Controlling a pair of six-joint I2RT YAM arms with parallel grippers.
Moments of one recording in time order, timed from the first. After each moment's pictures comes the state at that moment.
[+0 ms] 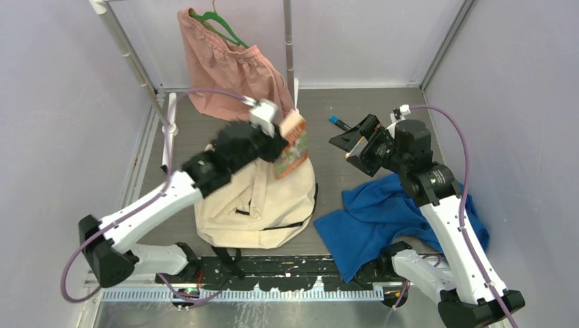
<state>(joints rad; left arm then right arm) -0.92 1.26 1.15 -0.17 -0.20 -0.12 0.30 0.93 1.16 -0.72 -0.28 1.00</state>
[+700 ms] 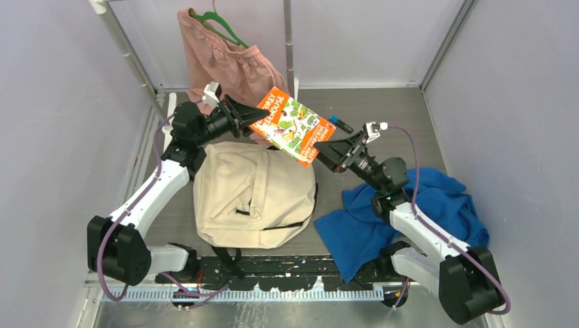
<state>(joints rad) -0.31 1.28 1.01 0.29 0.67 -1.45 0.34 0.96 0.44 0.77 -0.52 1.38</state>
